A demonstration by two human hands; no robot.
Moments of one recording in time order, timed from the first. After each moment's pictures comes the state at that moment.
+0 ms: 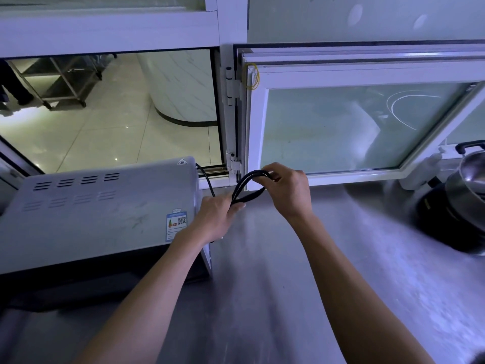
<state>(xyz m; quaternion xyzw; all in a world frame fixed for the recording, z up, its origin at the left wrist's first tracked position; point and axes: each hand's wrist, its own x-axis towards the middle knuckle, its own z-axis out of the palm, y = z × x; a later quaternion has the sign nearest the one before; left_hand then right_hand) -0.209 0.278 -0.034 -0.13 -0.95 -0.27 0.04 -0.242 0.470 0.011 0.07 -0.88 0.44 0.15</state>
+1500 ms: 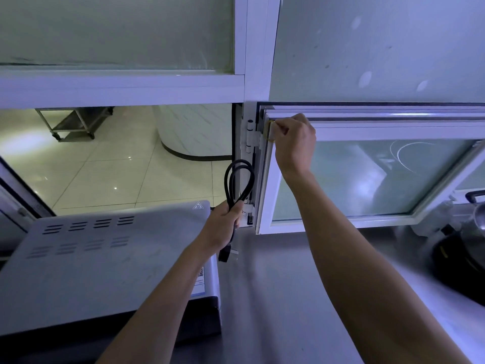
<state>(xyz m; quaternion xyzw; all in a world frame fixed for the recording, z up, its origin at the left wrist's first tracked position) -0.262 0.247 0.022 -0.02 -0.79 -0.61 -0.01 -0.369 0.403 0.142 0.03 -0.84 0.43 0.32</state>
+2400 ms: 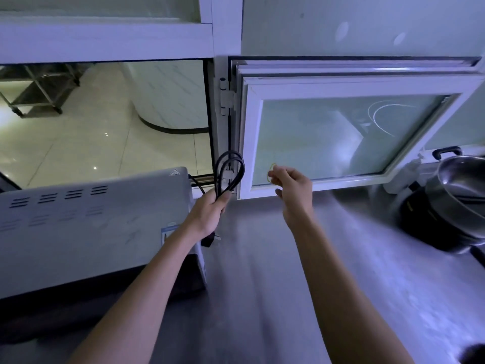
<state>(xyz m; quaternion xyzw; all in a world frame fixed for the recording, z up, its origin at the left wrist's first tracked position) -0.230 0.264 -0.020 -0.03 -0.83 -0.55 -0.04 -0.248 0.466 0.026 -0.16 -0.64 0.75 0.06</state>
